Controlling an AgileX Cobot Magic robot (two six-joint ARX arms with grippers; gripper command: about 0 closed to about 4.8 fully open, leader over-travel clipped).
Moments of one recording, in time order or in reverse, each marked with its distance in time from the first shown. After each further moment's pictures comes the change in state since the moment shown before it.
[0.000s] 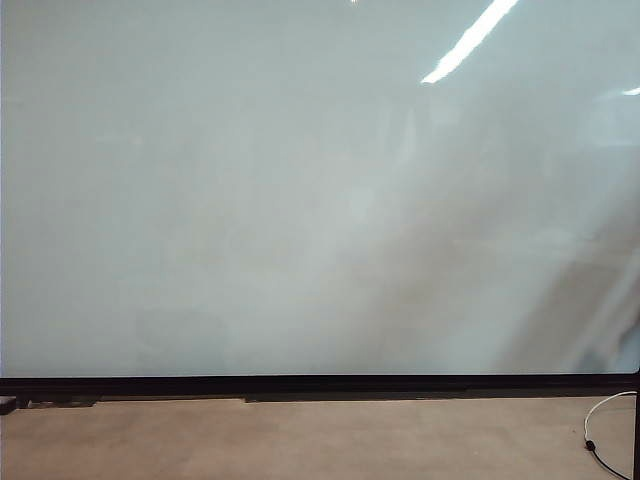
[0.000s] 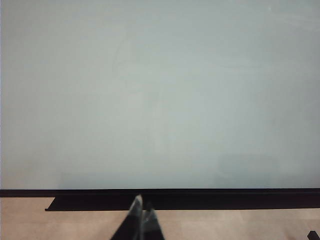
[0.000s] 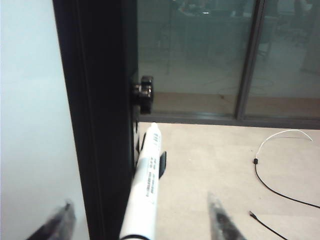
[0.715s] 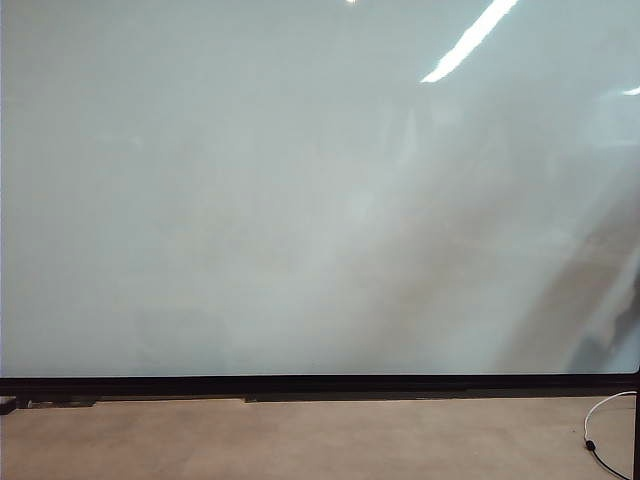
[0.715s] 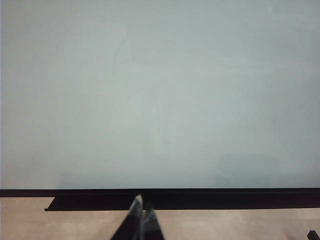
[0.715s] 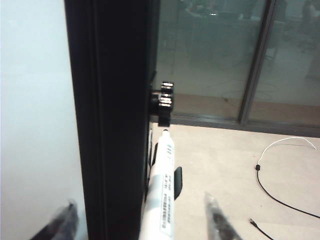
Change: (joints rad) left arm 0.000 0.000 0.000 0.000 0.000 0.000; right arm 0.043 0.043 0.061 -0.019 0.018 -0.040
